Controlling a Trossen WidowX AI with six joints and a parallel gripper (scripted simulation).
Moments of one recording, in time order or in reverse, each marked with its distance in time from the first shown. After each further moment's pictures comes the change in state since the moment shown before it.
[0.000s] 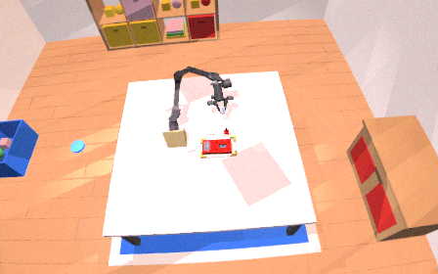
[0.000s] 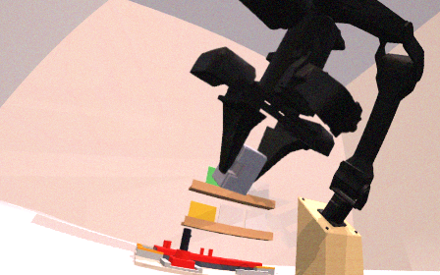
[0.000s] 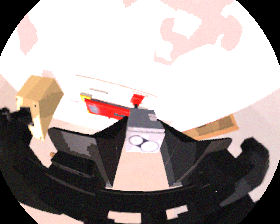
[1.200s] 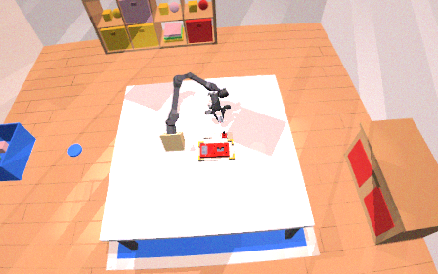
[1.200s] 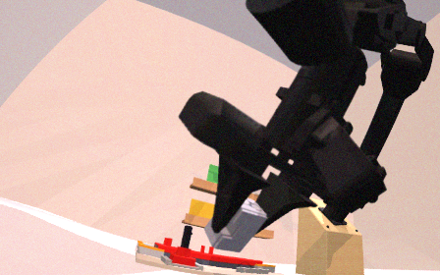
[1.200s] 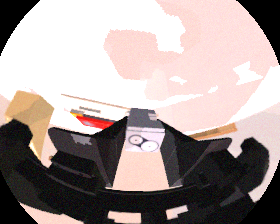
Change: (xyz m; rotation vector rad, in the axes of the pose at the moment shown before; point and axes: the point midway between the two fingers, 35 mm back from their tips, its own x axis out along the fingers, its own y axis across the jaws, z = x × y) arm 0.047 -0.001 0.045 0.006 0.027 -0.031
